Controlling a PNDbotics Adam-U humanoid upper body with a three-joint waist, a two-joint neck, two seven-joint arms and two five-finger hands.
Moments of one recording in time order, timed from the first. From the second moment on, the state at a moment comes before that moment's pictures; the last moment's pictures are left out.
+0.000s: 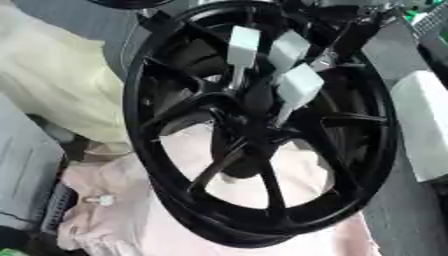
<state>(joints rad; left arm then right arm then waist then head) -0.03 0.55 0.33 -1.84 0.40 0.02 0.32 -1.15 -0.51 0.53 -1.28 0.49 -0.59 0.59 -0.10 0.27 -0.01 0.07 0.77</state>
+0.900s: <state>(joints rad) -0.03 0.55 0.33 -1.84 0.40 0.02 0.32 -1.15 -0.51 0.54 -1.27 0.51 -0.59 0.59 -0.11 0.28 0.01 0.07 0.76</state>
